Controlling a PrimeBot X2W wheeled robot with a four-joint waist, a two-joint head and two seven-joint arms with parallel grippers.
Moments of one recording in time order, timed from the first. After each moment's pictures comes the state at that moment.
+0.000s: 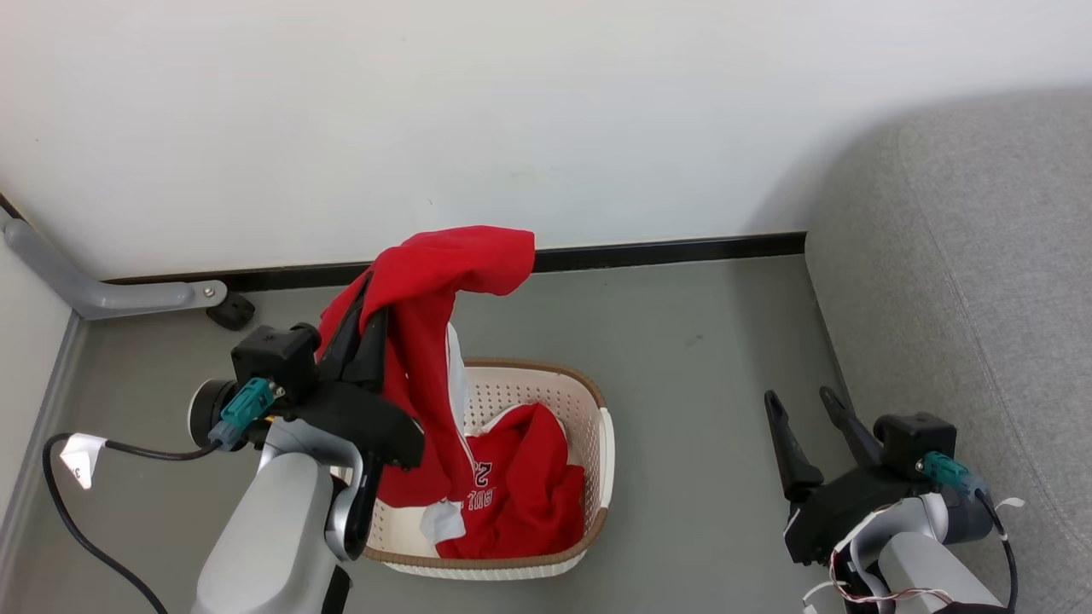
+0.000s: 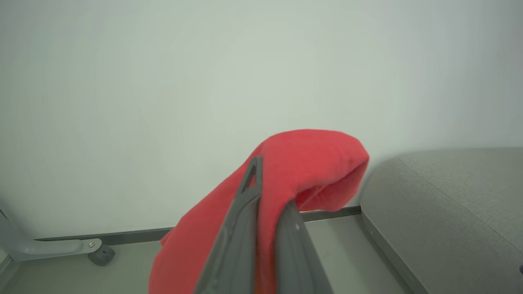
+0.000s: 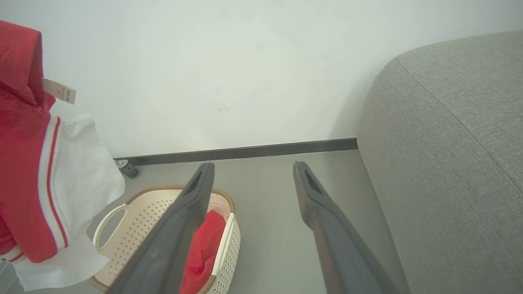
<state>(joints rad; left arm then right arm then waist) -0.52 0.08 -0.28 0.63 -0.41 -0.08 -0.25 -0.38 -0.07 0.27 0.74 0.34 0.08 -0.25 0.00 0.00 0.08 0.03</state>
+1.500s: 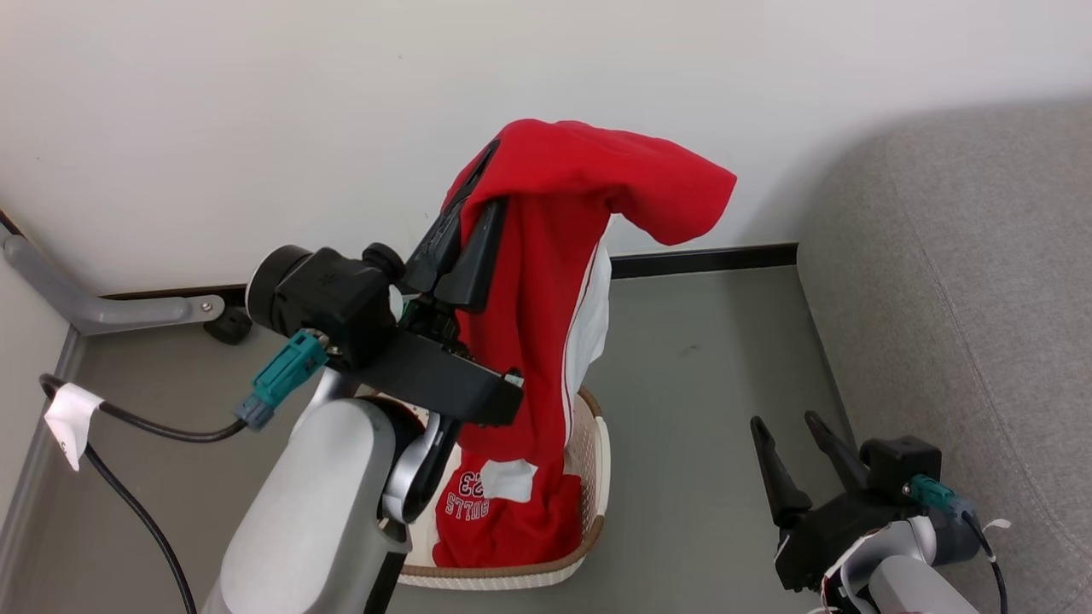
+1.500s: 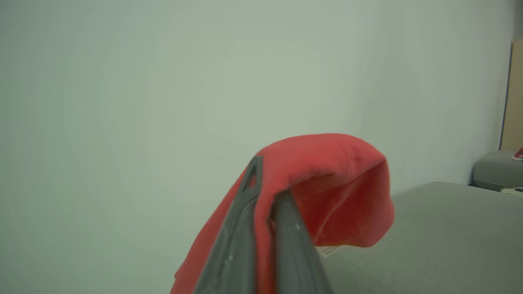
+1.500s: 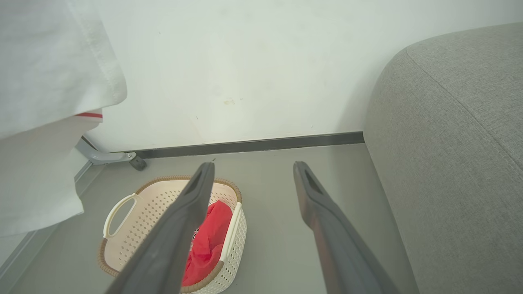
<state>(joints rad) -0.53 0.06 -0.40 0.09 -0.40 -0.09 -0.11 -0.33 -0.06 0.30 0.73 0.34 0.09 -0.25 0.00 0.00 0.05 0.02</state>
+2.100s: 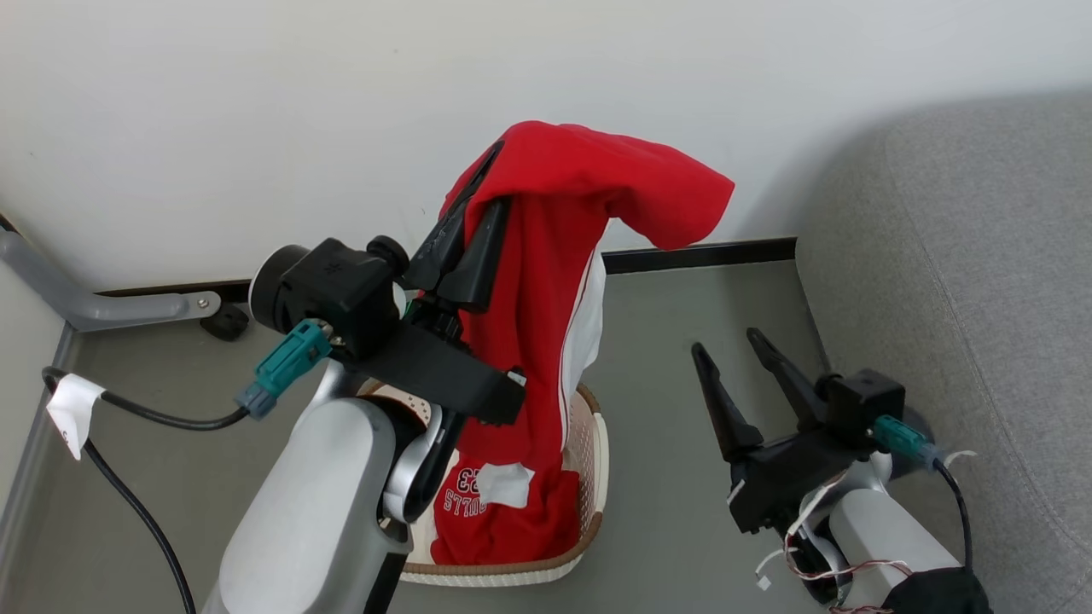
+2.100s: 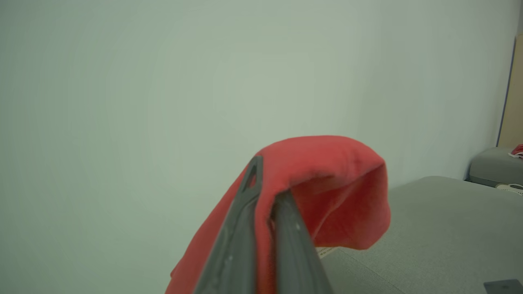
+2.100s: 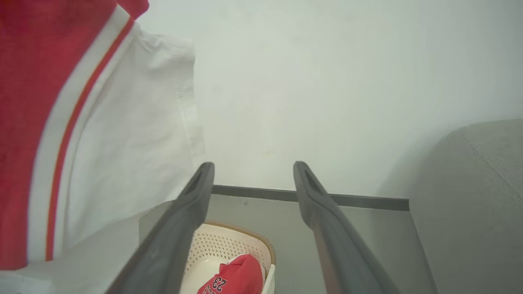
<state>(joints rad) -0.53 0.06 -0.40 0.07 -0.41 -0.08 -0.06 -0.41 -0.06 0.38 0.59 0.33 0.10 -0.25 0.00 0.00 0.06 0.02</state>
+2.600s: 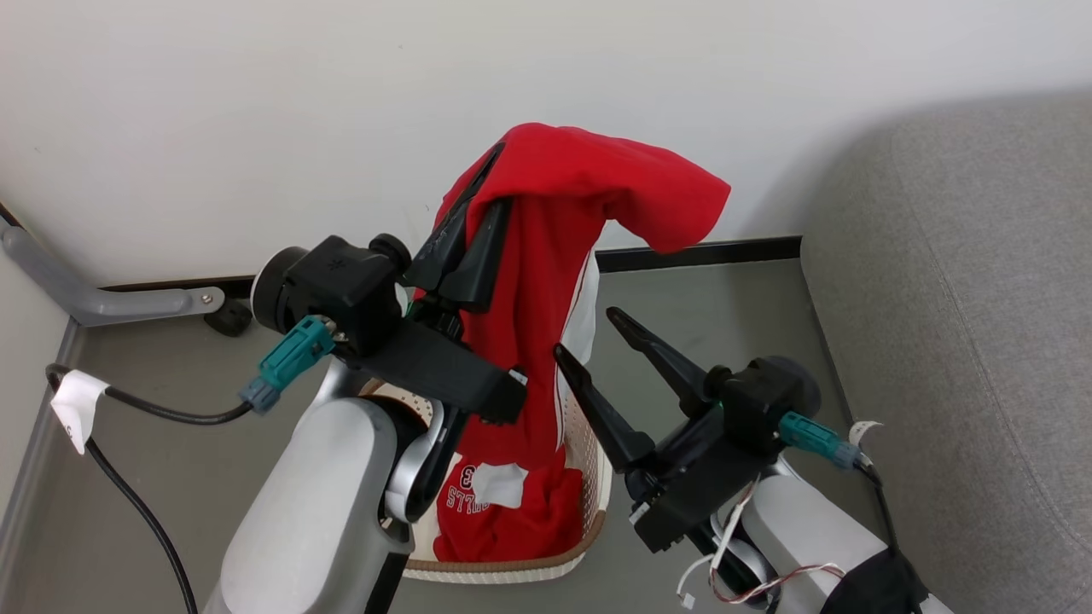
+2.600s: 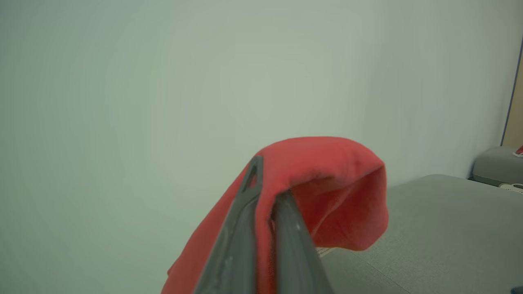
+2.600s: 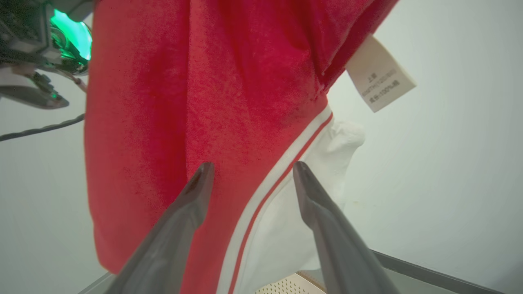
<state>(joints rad) -0.53 0.06 -0.41 0.07 -0.42 -0.07 -0.05 -0.47 -0.06 0.65 0.37 0.40 0.11 -0.25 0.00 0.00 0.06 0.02</state>
